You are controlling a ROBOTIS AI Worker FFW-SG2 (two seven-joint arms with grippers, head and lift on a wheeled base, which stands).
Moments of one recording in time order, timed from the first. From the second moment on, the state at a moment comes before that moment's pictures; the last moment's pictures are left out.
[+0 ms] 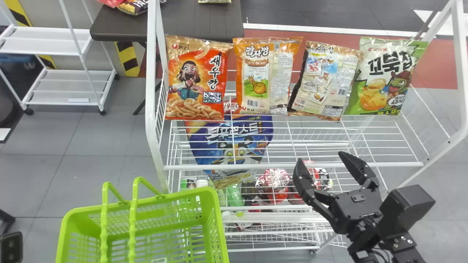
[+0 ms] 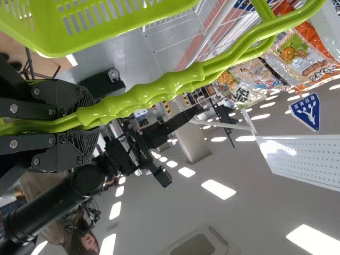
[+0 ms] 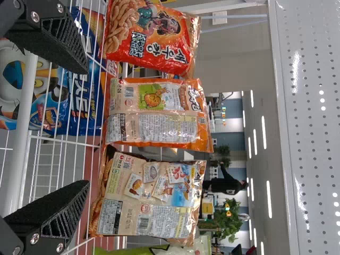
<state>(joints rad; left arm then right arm) 0.59 0.15 0.36 -1.96 0.37 0.97 -1.57 0.62 0.00 -0.05 -2.05 -0.04 -0.02 0.27</state>
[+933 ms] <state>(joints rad) 0.58 0.14 0.36 -1.95 0.36 0.97 -1.57 0.43 0.00 0.05 -1.92 -0.04 0.05 0.27</state>
